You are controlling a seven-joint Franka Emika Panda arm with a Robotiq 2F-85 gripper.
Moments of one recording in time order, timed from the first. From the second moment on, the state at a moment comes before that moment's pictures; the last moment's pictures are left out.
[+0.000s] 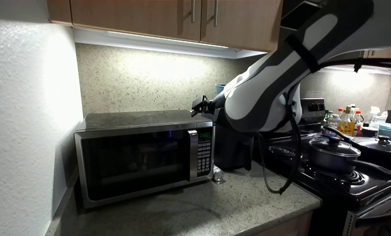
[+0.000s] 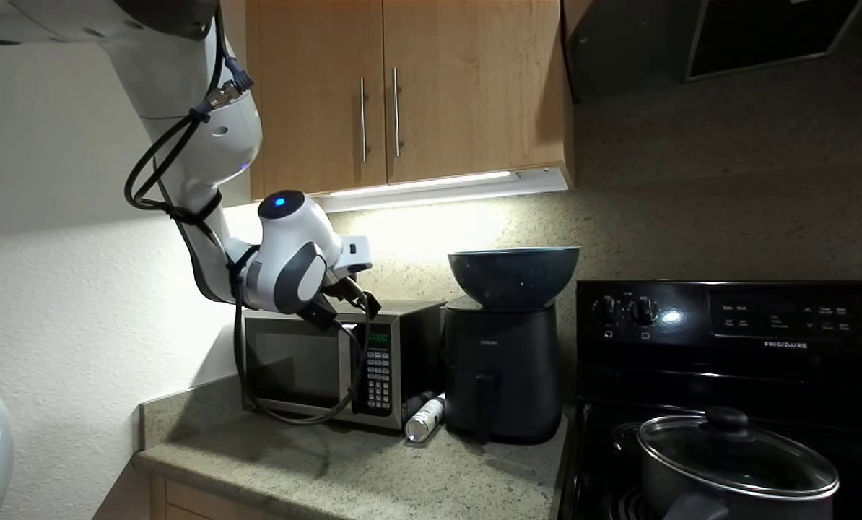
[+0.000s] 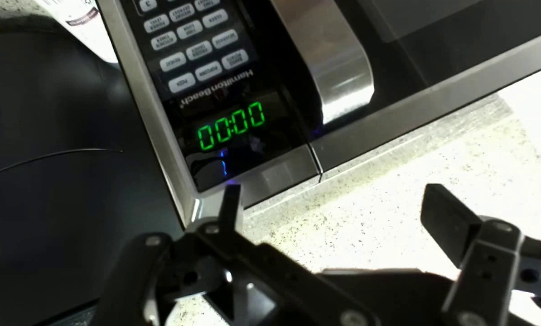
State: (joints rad) arm 0.33 0.23 -0.01 -2.20 0.26 3.45 0.33
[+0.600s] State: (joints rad) arm 0.26 0.24 0.11 -2.19 0.24 3.36 0.33
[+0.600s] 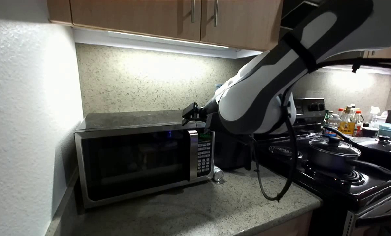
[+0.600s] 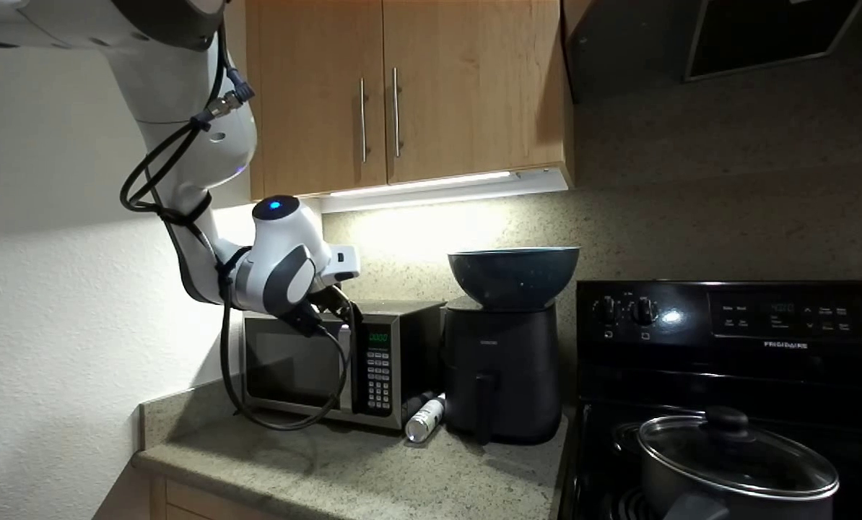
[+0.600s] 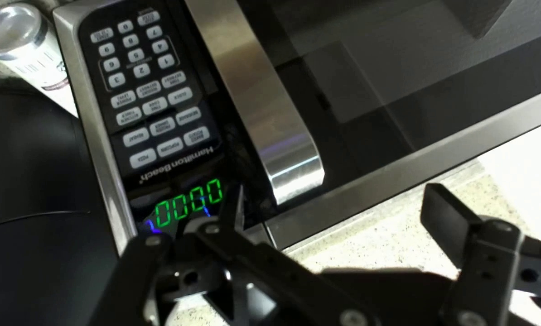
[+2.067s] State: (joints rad) arm 0.47 0.42 -0.16 -2.02 0.19 3.22 0.36
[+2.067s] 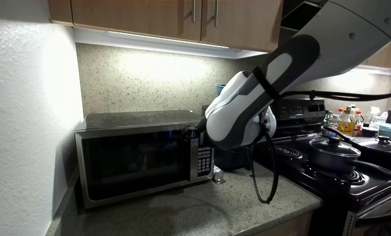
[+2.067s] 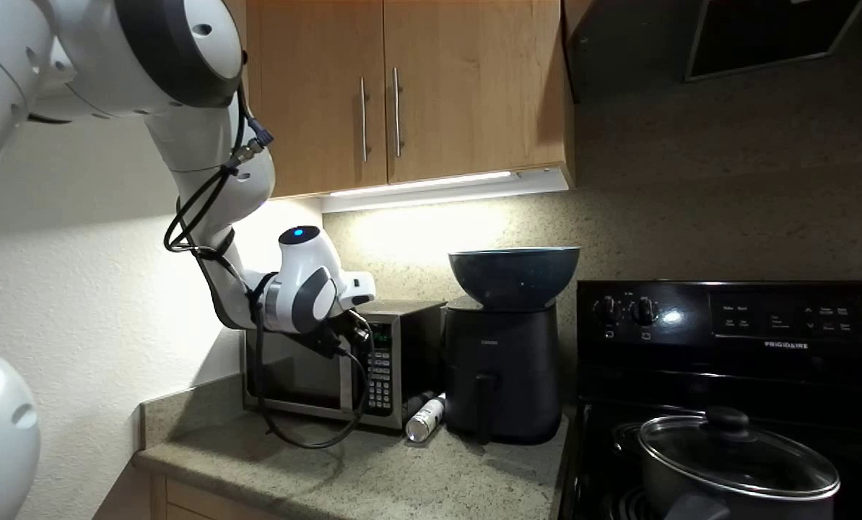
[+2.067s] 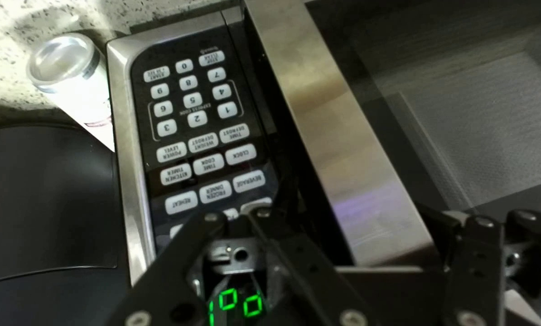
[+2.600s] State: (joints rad) arm 0.69 0.38 -0.36 -2.06 0.19 3.14 0.38
